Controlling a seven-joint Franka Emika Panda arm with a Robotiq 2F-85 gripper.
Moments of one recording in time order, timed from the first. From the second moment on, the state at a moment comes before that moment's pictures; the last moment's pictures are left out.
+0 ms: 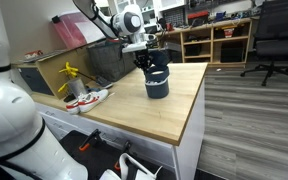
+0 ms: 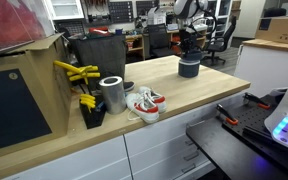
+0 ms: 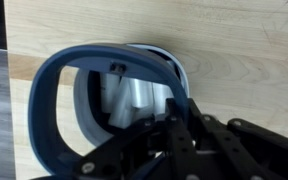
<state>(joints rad) -0.03 0.33 0.00 -1.96 -0.07 2.23 -0.09</state>
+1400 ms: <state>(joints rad) -0.04 0.33 0.01 -1.96 -0.07 2.16 -0.29</state>
